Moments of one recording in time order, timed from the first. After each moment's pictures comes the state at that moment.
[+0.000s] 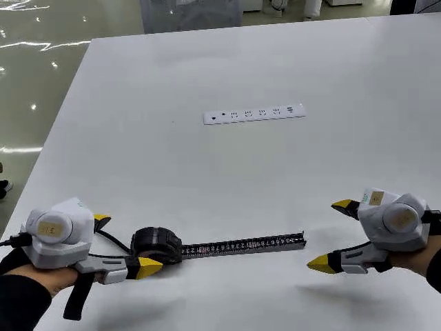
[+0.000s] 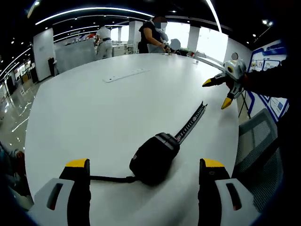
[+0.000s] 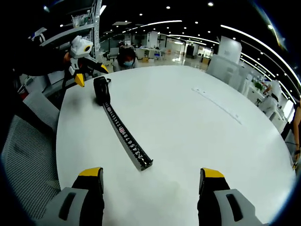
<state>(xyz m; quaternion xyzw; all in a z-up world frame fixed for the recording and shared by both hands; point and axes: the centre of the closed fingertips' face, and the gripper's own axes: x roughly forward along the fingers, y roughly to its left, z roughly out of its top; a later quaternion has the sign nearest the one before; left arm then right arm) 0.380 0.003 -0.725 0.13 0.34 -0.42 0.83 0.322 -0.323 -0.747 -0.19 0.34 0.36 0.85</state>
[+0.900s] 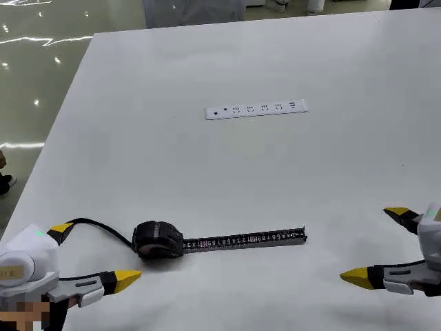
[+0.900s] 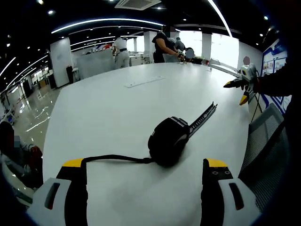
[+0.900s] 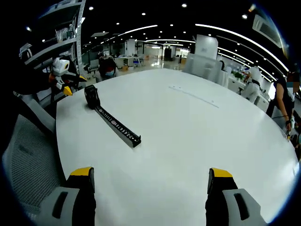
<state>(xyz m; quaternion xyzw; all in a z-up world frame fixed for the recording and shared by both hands) 0.359 0.054 -0.720 0.13 0.29 -0.35 0.88 0.273 -0.374 -0.735 -0.13 0.33 0.29 0.89</state>
